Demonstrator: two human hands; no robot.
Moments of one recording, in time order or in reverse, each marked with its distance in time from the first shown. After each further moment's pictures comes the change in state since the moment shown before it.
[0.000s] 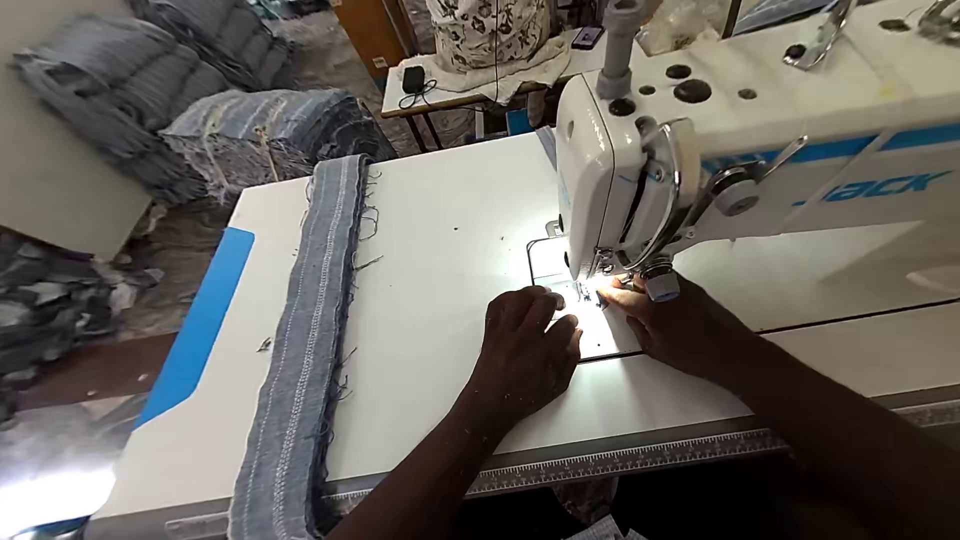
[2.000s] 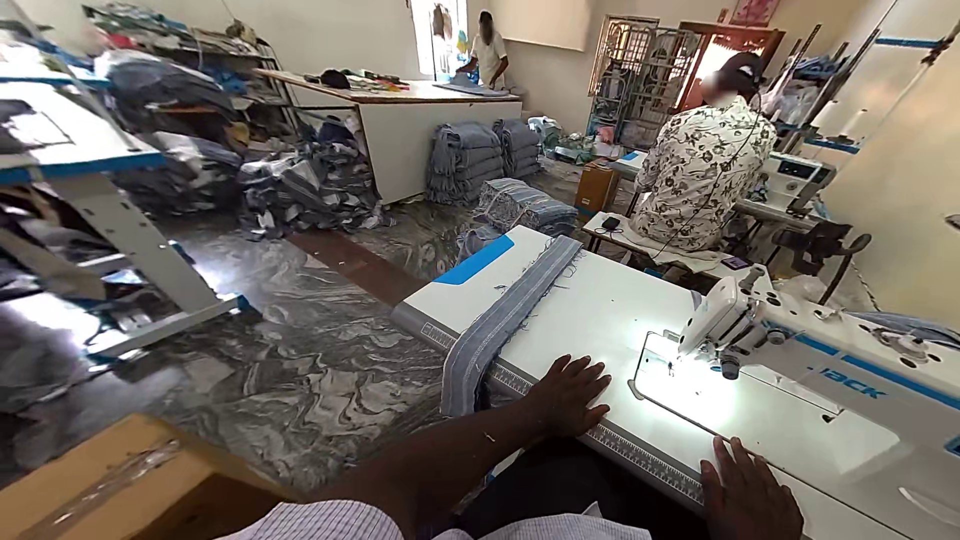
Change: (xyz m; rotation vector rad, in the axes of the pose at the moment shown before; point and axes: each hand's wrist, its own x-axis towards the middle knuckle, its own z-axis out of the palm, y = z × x) left_hand -0.118 0.037 -0.051 0.153 -0.226 -0.349; right_hand -0.142 -0.049 0.021 -0.291 0.251 0.285
